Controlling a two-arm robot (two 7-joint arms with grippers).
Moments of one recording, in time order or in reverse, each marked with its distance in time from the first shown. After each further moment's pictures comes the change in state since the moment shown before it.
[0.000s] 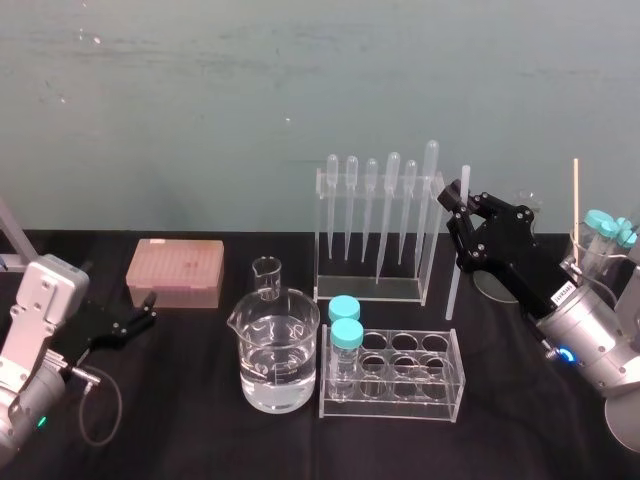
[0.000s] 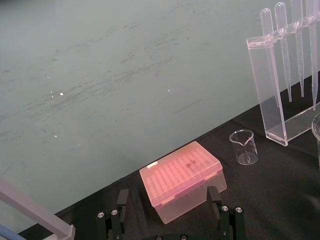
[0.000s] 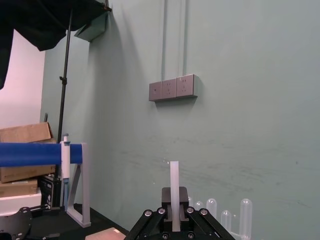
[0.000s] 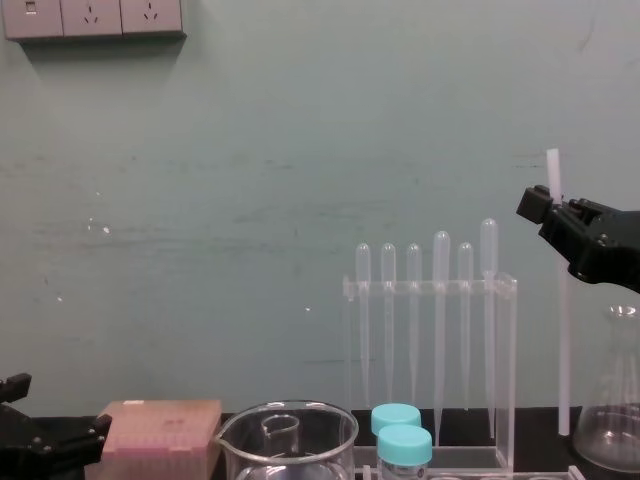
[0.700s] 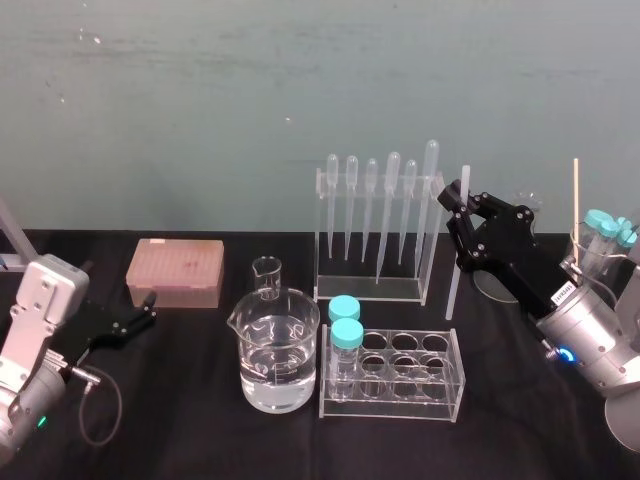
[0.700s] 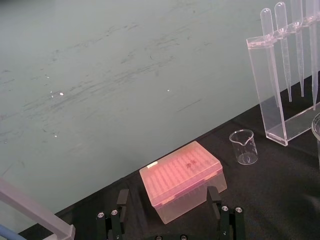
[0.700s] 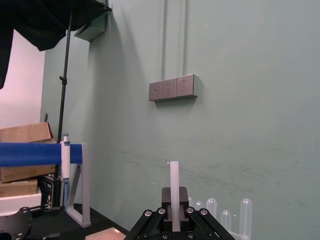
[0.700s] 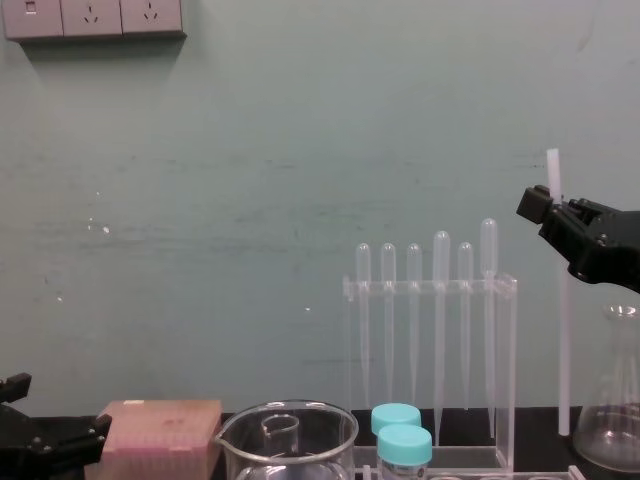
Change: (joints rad) left arm 0.000 0.000 0.000 0.000 0.000 0.000 0.000; right arm 0.000 0.000 0.000 0.000 0.000 0.000 0.000
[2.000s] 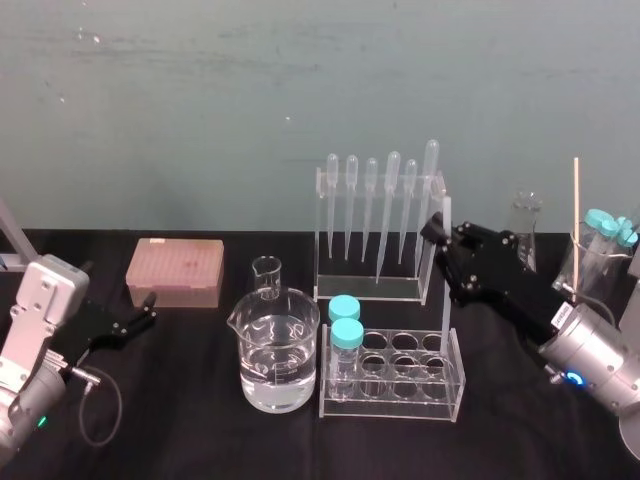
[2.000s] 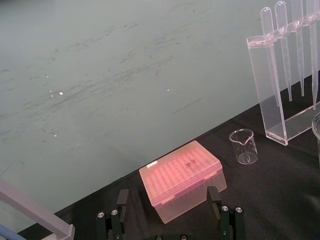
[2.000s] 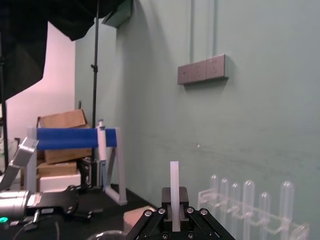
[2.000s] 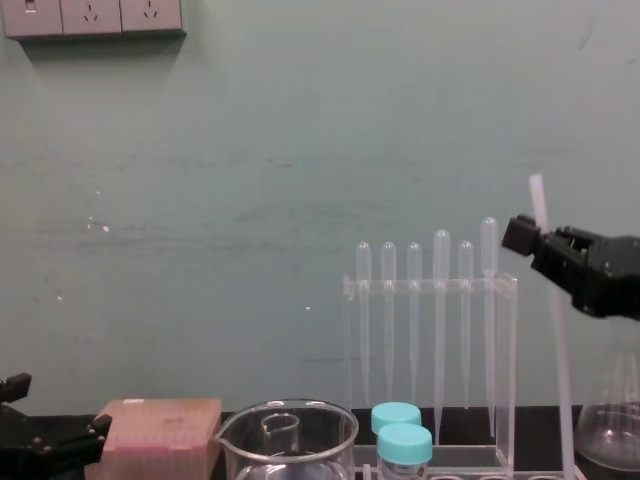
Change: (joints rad) left arm 0.000 0.000 0.000 0.000 0.000 0.000 0.000; right arm -0.052 0.036 0.012 -0.076 0.024 0.112 0.109
